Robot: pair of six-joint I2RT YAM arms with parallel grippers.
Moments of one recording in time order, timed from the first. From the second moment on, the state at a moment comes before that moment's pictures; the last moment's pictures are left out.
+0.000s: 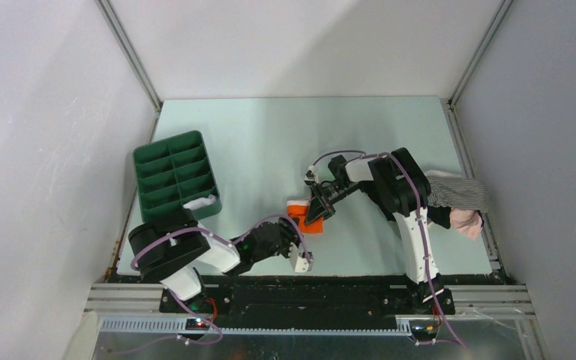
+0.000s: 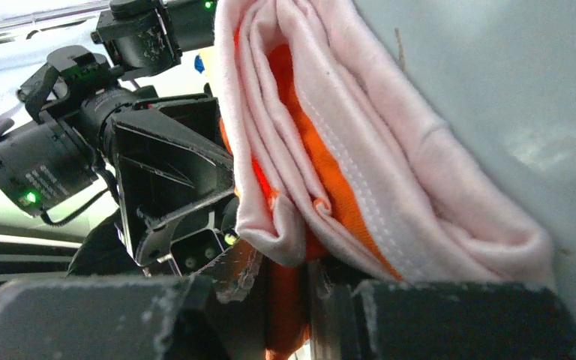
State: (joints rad) left arm -1.02 1.58 0.26 0.85 -0.01 1.20; right arm 0.45 2.30 1.34 -0.65 -1.27 -0.02
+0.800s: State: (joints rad) left arm -0.94 1.66 0.66 0.28 0.11 0.89; right arm 0.40 2.14 1.38 -0.71 -1.13 0.02
